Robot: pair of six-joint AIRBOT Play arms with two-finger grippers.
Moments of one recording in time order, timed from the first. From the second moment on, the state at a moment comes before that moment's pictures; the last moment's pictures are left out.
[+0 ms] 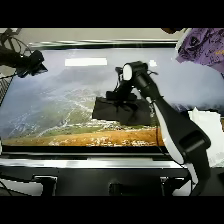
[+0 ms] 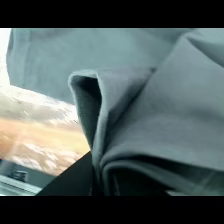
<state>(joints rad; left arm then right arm) 0.07 -1.66 2.05 1.25 -1.44 -1.89 0.50 -1.84 1.95 -1.33 1.50 1.94</state>
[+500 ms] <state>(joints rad) 0.09 -1.64 1.99 1.26 -1.47 -1.86 0.53 -1.90 1.96 -1.36 1.30 1.99</state>
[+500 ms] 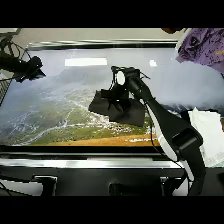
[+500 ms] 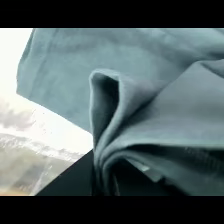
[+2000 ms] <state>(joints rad) 0.07 -1.69 1.97 1.26 -1.47 -1.83 0.41 -1.90 1.99 -1.01 0.95 1.87</state>
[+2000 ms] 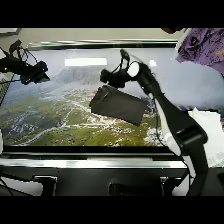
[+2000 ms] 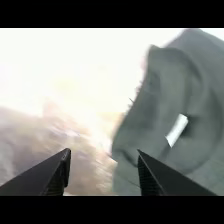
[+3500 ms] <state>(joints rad) 0.07 -1.69 1.97 1.26 -1.47 -1.83 -0.09 -1.58 0.87 -0.42 0.90 1.13</state>
